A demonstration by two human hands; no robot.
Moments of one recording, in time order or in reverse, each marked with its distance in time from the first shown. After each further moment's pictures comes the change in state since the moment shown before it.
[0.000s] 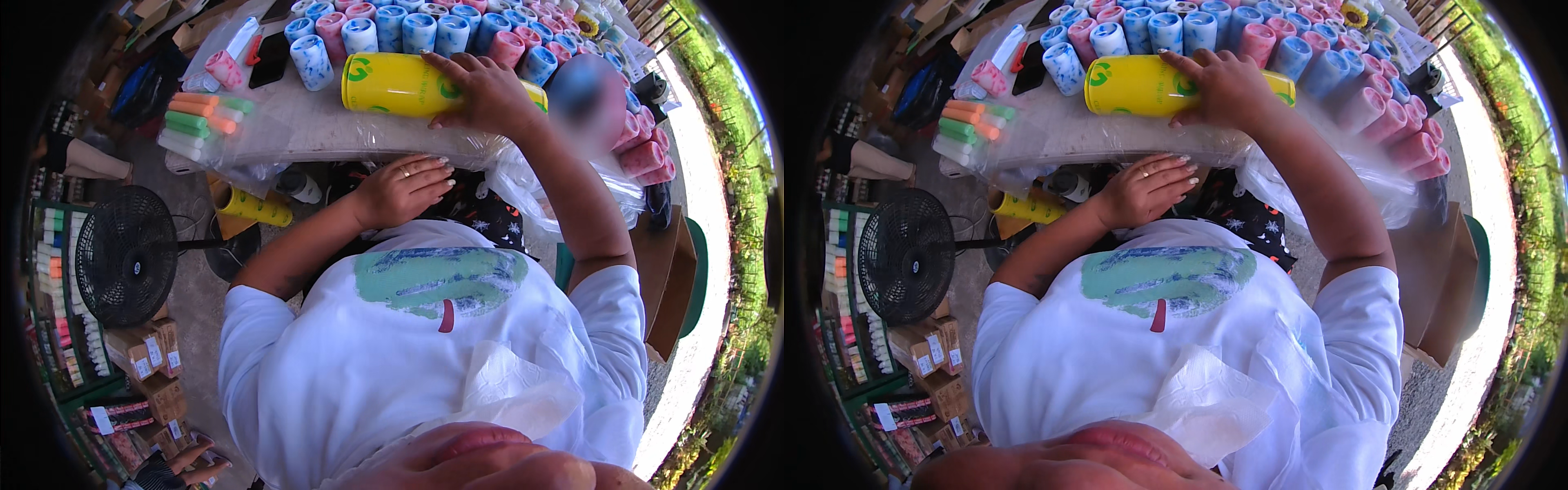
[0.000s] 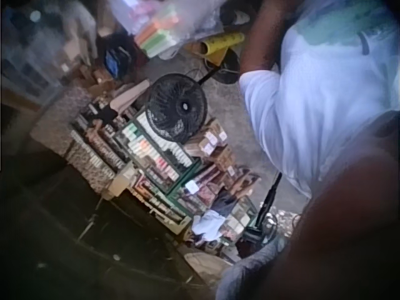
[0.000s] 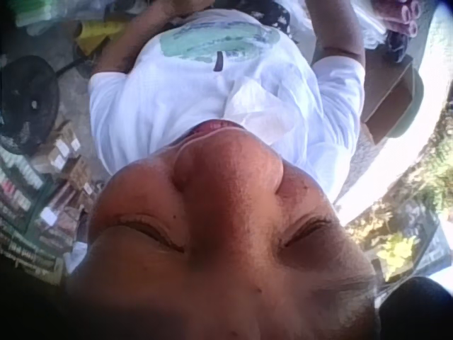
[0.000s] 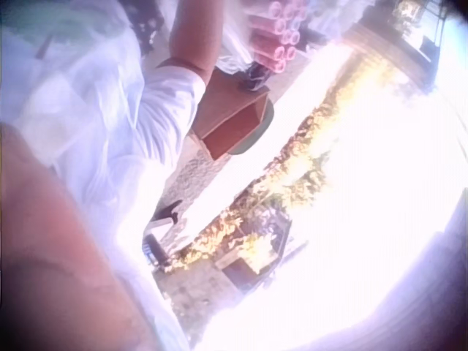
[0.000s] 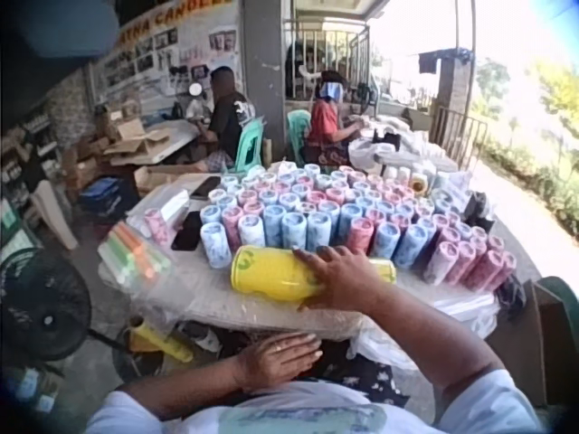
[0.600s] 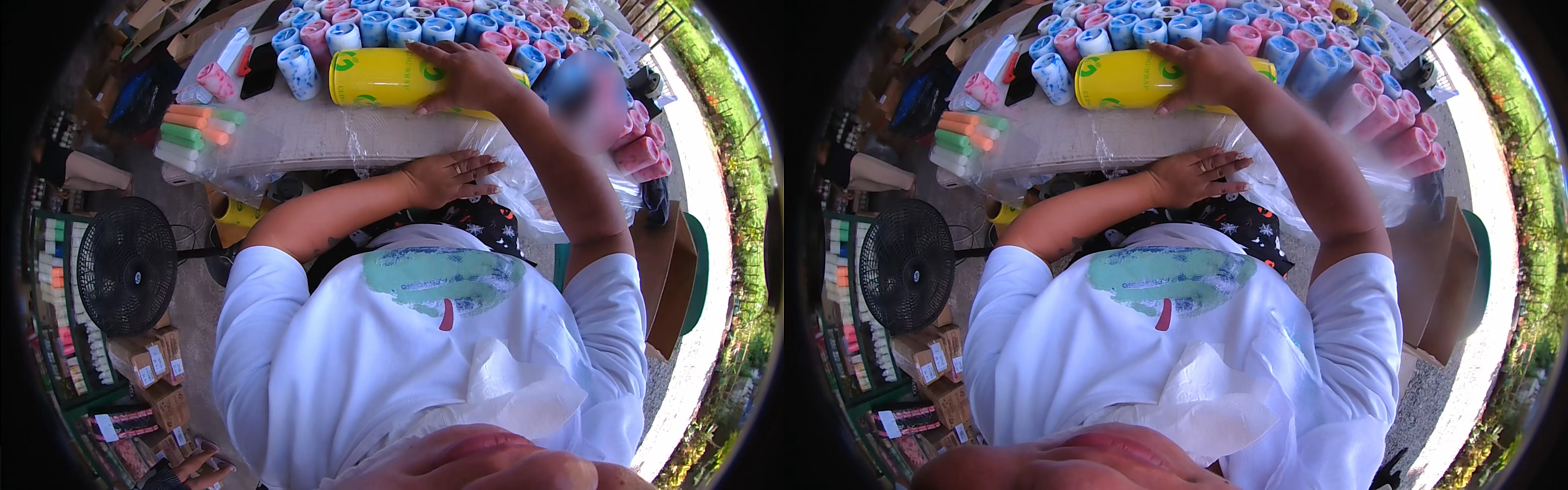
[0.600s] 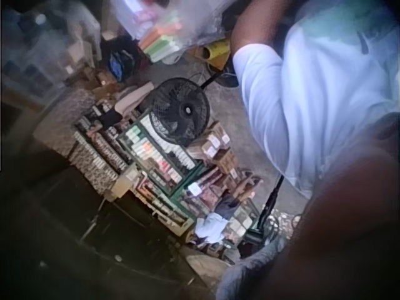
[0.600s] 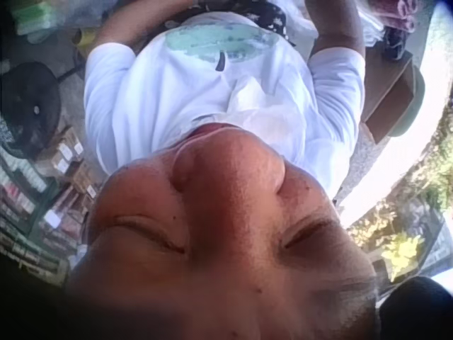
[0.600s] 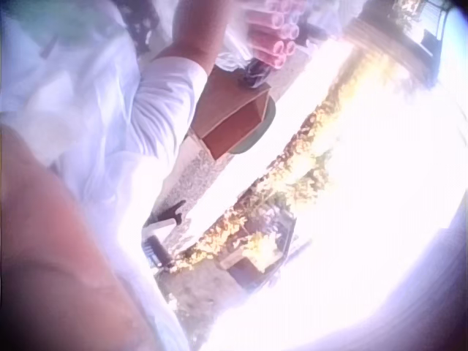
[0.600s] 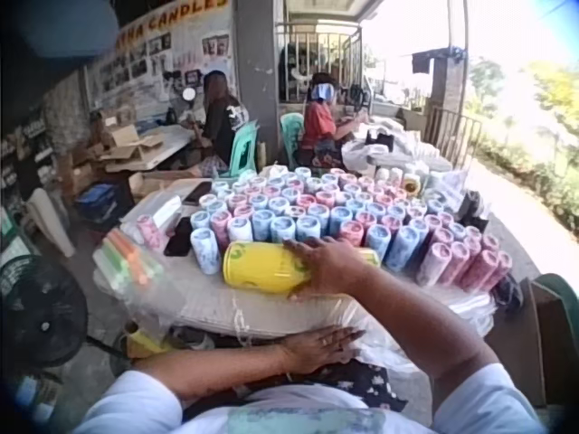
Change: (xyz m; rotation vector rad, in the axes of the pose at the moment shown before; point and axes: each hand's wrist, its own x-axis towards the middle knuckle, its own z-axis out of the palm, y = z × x) left_hand 0.040 -0.023 0.079 0.399 -0.326 0.281; right_hand 0.027 0.021 0.012 -0.006 0.008 -0.008
